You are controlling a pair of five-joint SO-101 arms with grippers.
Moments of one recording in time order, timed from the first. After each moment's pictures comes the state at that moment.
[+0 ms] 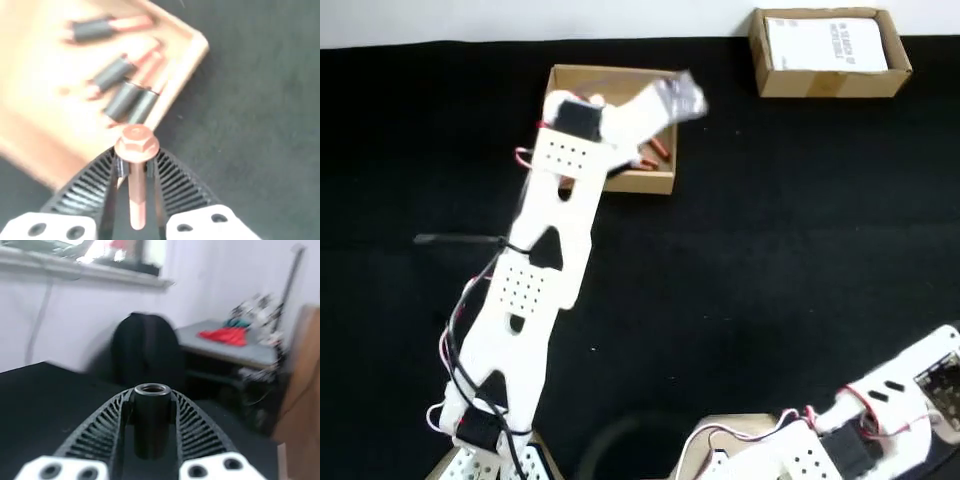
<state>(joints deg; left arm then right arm) 12.8 59.6 -92.3 100.4 -37.3 52.5 -103.7 95.7 8.0 7.0</state>
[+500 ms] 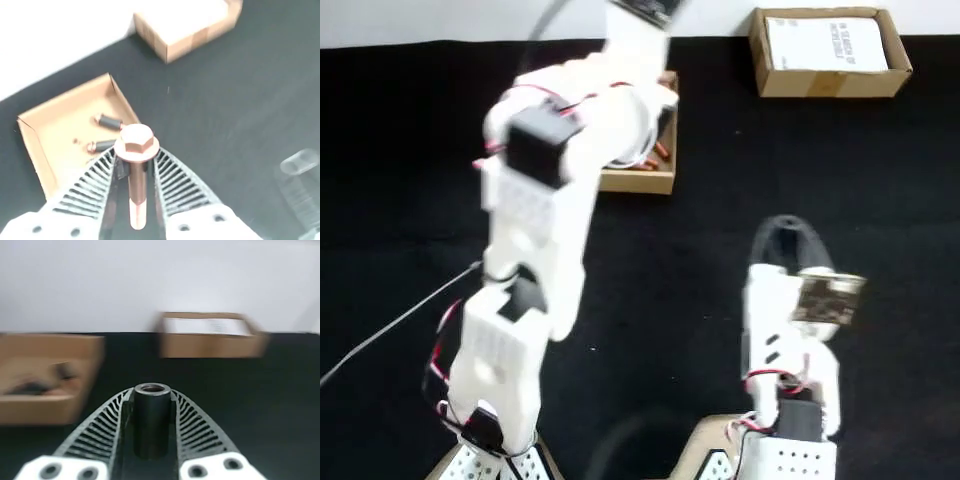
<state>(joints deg) 20.7 27.3 -92.4 101.2 0.7 -4.5 -103.7 95.7 20.4 4.9</state>
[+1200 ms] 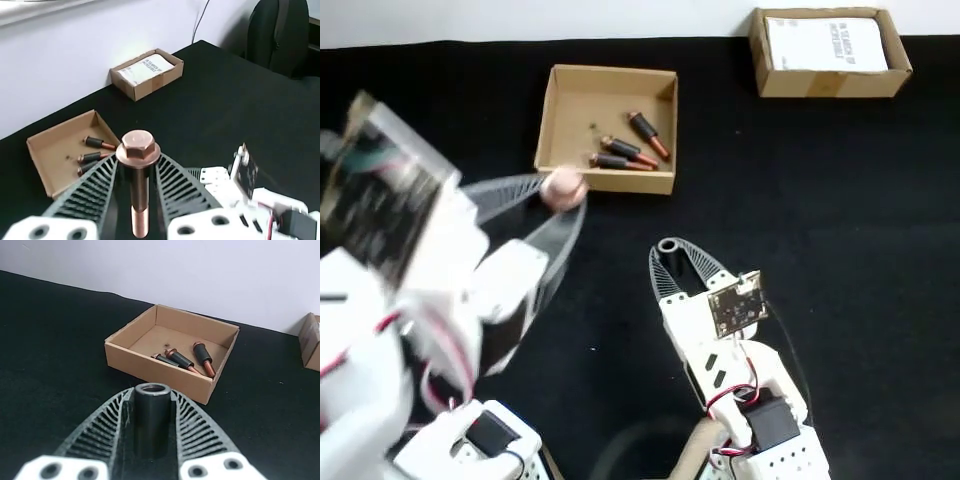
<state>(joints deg) 29.1 -39.3 -32.4 97.5 2.5 -29.2 -103.7 95.8 25.1 4.9</state>
